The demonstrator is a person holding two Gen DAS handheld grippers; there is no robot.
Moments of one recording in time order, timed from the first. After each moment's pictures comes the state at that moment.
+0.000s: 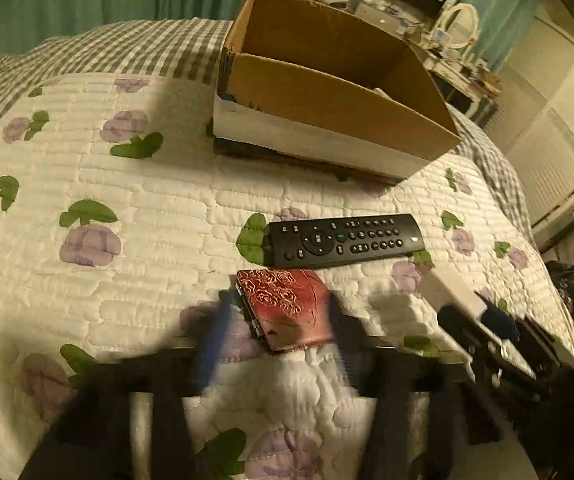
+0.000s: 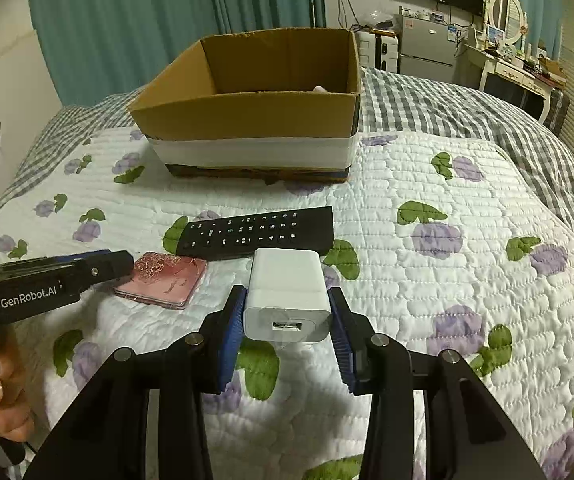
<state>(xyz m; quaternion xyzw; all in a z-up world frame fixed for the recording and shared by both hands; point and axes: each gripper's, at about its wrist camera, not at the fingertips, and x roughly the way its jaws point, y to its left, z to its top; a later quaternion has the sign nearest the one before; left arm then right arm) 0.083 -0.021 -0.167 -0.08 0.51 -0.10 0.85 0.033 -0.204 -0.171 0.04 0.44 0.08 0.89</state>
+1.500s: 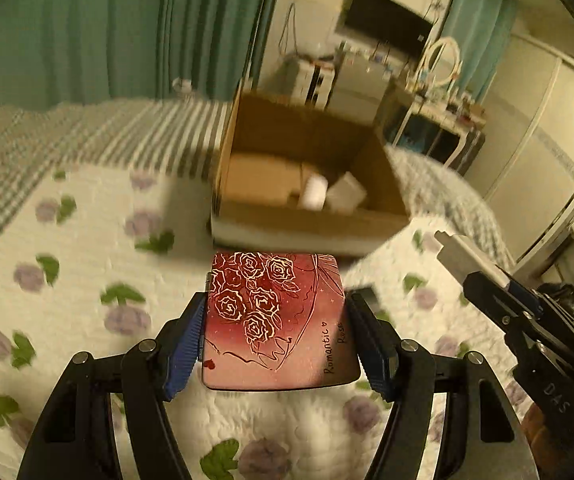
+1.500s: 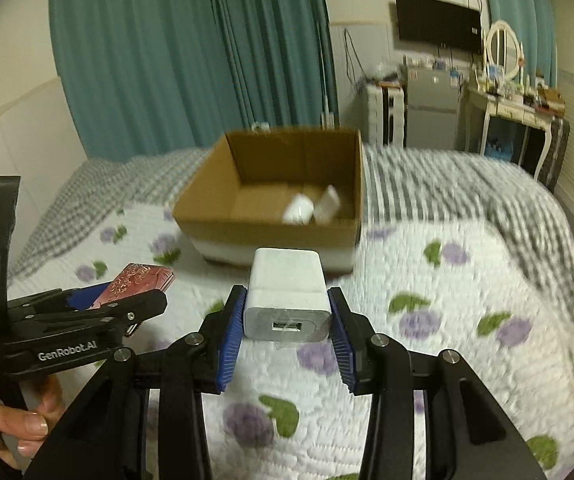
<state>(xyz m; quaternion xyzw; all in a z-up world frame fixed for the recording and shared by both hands) 0.070 -0.024 -0.075 -0.06 0.41 -0.10 0.90 0.028 -0.210 -0.076 0.05 0.34 0.10 0.93</state>
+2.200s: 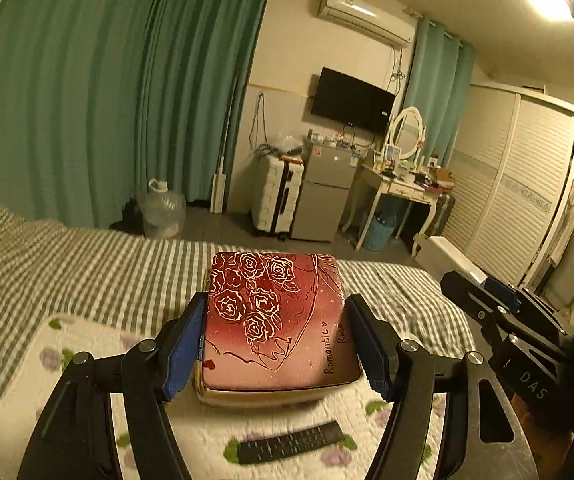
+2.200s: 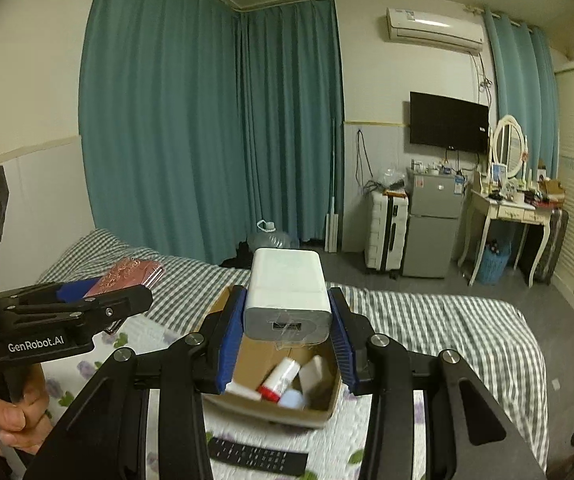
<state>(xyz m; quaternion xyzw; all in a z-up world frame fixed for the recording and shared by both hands) 0.130 -0.027 0.044 -0.06 0.26 -0.14 0.95 0.081 -0.215 0.054 0.01 0.19 0.11 0.98</state>
